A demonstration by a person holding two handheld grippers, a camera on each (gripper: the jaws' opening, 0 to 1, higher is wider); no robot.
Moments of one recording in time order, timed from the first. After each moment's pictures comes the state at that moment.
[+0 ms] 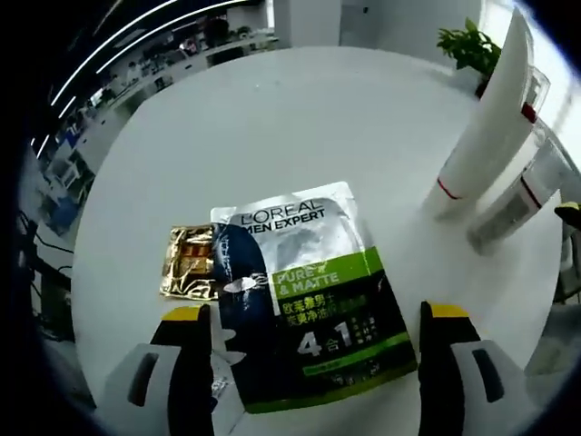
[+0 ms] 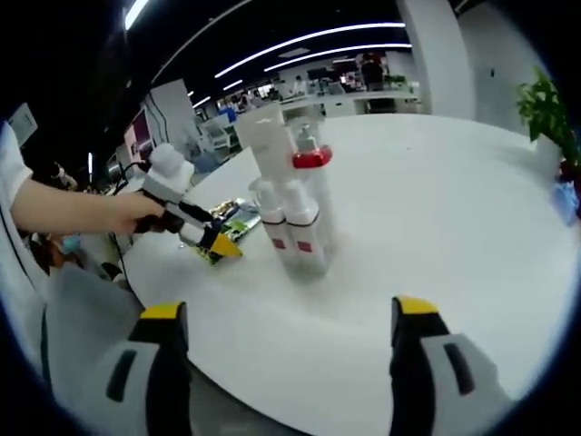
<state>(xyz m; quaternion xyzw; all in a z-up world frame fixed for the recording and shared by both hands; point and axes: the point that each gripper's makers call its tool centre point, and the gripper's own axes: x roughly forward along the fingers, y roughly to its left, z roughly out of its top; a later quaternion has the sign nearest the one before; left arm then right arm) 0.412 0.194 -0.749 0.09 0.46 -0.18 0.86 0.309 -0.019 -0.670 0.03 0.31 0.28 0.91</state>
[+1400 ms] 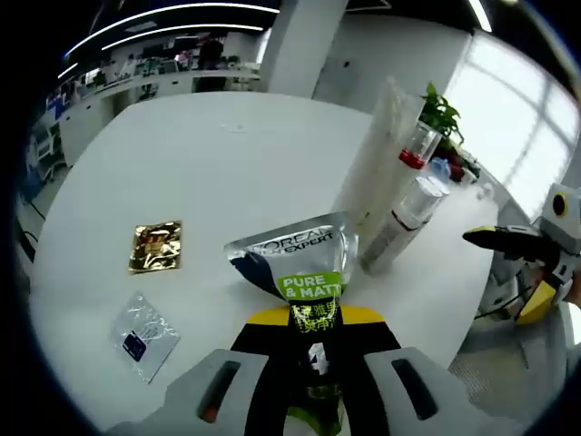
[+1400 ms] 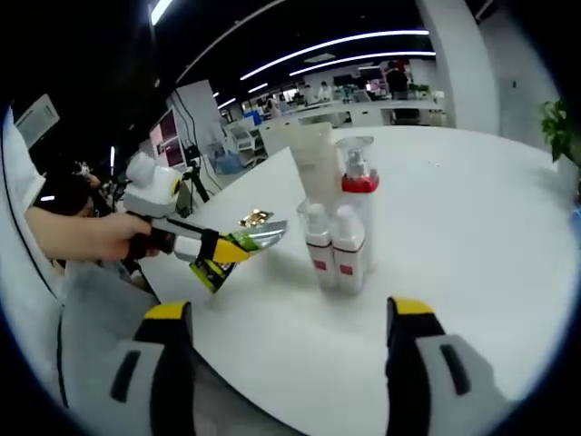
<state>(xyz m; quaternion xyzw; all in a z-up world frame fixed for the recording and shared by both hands) 0.350 0.149 -0.689 -0.06 0.38 -0.27 0.88 0.302 0.012 -0.646 0.02 0.29 0.33 0.90</state>
